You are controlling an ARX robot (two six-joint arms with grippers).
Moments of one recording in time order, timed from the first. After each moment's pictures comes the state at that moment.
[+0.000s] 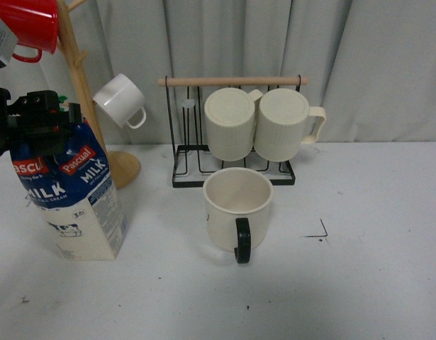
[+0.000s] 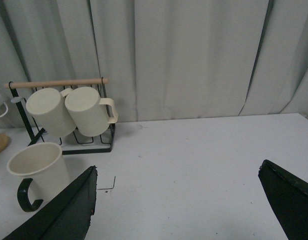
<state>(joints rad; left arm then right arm) -0.06 1.69 0.80 0.39 -0.02 -0.12 0.00 0.00 0.01 0.00 0.00 0.00</state>
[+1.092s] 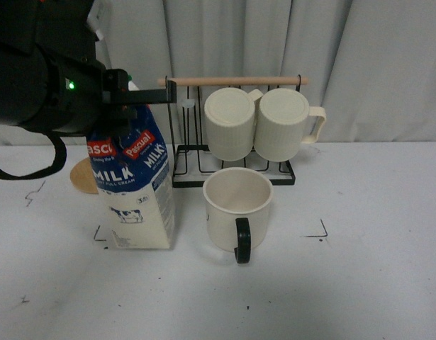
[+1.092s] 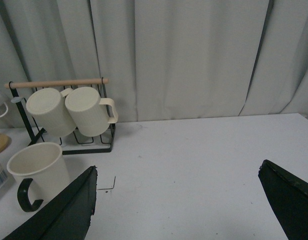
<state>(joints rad) -0.31 1.70 0.94 0.27 -0.18 -0.18 0.00 0.00 0.01 0.00 0.00 0.00</state>
